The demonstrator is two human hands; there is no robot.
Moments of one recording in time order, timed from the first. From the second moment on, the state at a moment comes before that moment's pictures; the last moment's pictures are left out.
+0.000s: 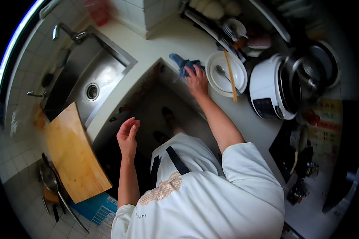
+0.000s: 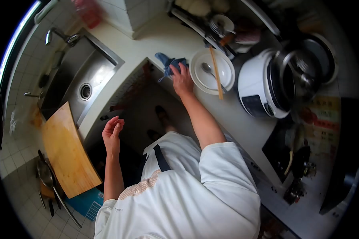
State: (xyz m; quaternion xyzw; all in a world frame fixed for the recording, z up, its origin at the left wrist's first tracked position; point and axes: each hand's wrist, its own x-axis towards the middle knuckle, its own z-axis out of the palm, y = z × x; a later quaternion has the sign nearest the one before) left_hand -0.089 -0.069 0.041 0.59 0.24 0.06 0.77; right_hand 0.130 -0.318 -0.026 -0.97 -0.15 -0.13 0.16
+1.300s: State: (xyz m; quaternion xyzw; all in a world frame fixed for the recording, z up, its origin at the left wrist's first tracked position) left_hand -0.192 -0.393 0.026 0.61 0.21 -0.03 0.76; right_hand -0.016 -0.842 -0.051 -0.98 0.14 -0.14 0.03
